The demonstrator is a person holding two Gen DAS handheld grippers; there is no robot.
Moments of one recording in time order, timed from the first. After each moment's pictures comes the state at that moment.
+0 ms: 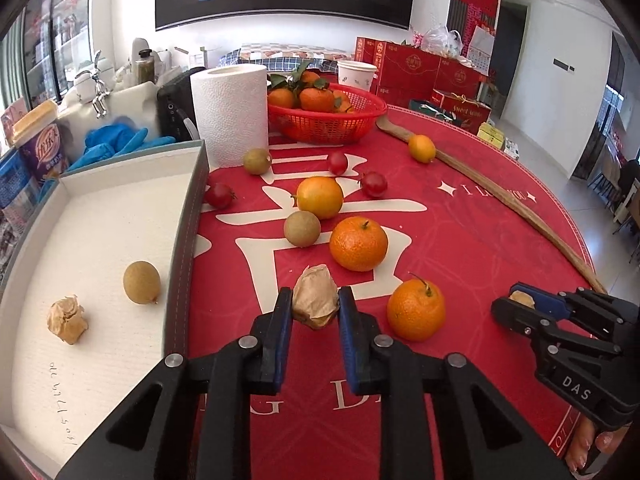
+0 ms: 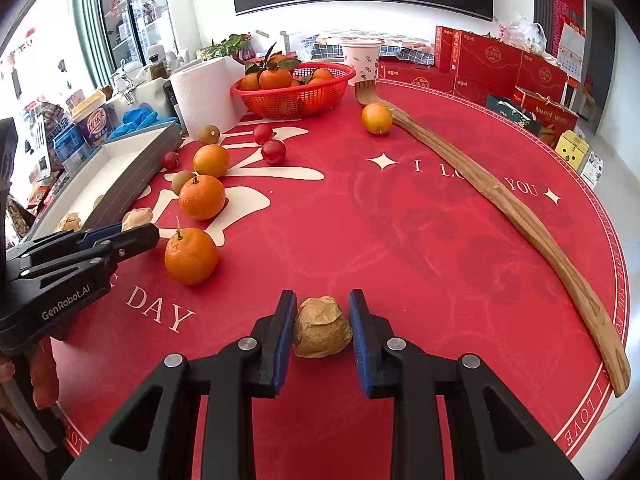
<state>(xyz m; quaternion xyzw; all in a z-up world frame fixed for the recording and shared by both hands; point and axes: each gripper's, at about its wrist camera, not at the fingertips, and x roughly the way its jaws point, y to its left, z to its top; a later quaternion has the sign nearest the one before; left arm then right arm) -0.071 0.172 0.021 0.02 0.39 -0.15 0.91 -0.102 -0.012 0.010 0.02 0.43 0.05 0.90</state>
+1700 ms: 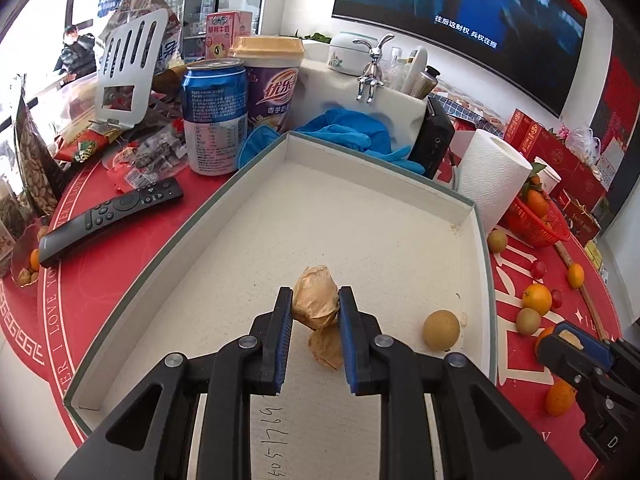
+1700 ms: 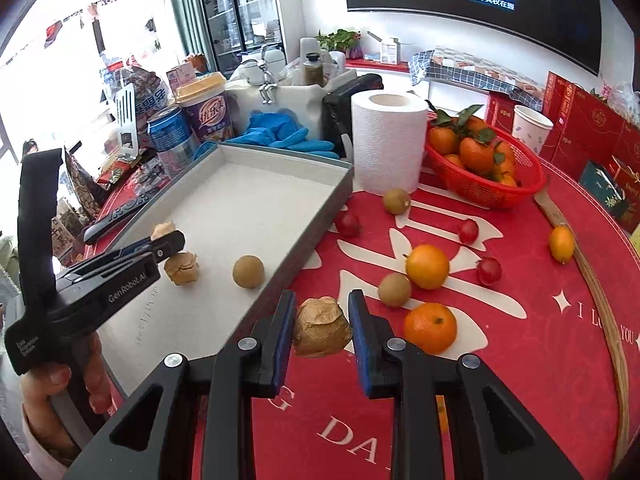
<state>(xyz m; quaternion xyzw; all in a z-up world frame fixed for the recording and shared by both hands) -0.053 0.339 0.024 -0.13 0.39 0.09 0.91 -0.041 0.150 0.055 -0.05 0.42 0.22 0.88</state>
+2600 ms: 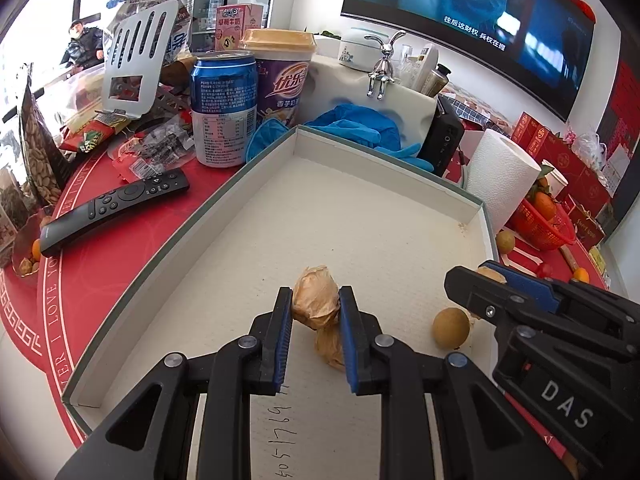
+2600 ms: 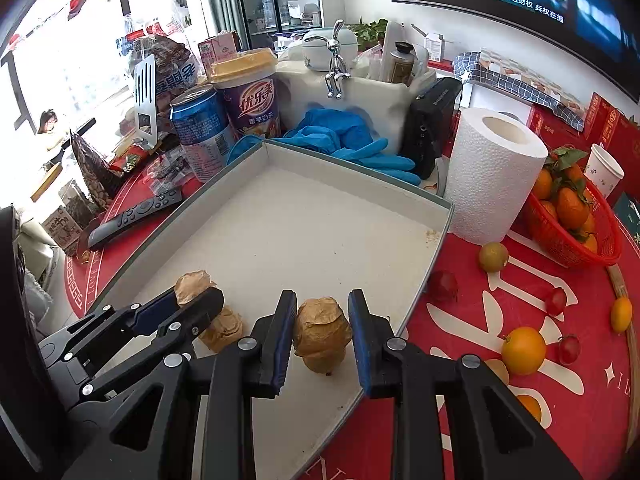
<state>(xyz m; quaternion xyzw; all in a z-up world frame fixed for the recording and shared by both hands) -0.053 0.341 0.020 -0.13 0.39 0.10 0.91 0.001 0.219 0.046 -0.08 0.43 0.26 0.86</state>
